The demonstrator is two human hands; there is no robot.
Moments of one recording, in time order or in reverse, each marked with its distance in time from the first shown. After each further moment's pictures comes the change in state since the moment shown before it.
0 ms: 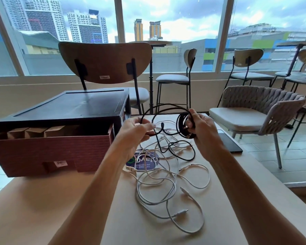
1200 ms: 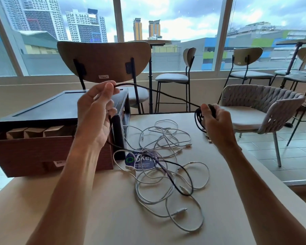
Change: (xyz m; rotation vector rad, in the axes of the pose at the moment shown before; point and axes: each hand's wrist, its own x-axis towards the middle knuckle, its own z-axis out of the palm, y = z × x) left_hand -0.012 0.040 -0.048 -0.336 0.154 0.534; right_hand 0.009 -0.007 -0.036 -0.532 0.195 -0.366
